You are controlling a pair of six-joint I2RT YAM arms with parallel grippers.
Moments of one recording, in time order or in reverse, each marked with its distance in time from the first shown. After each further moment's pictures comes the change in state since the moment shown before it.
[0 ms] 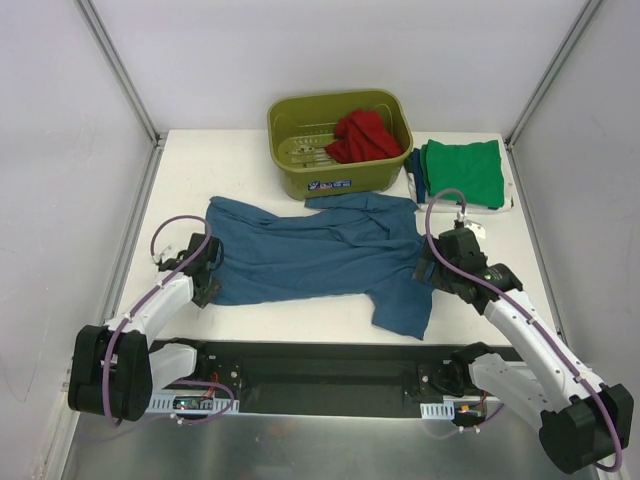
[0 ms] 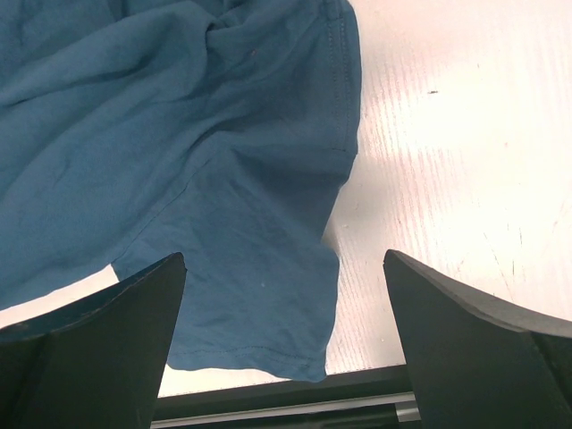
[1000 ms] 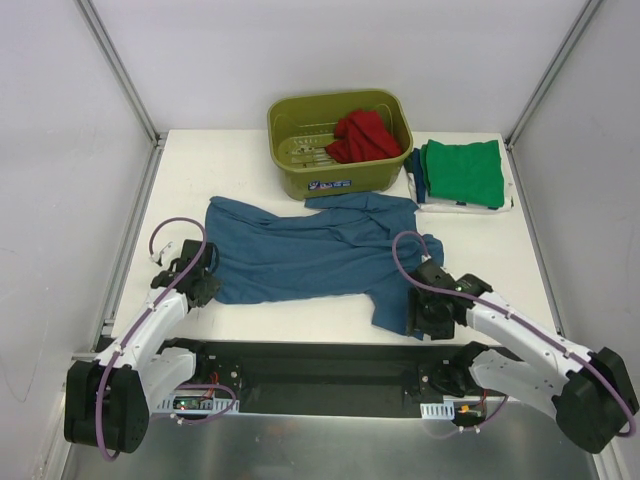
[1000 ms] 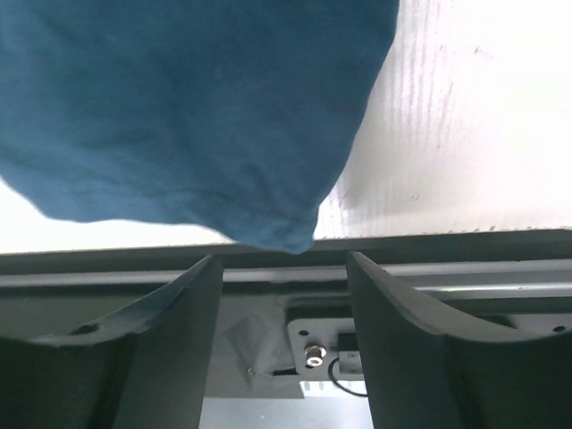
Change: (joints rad) left arm 0.006 -0.173 -0.047 0.048 0.056 0.080; right arm 0.262 0.051 -0.149 -0.216 -0.187 0.131
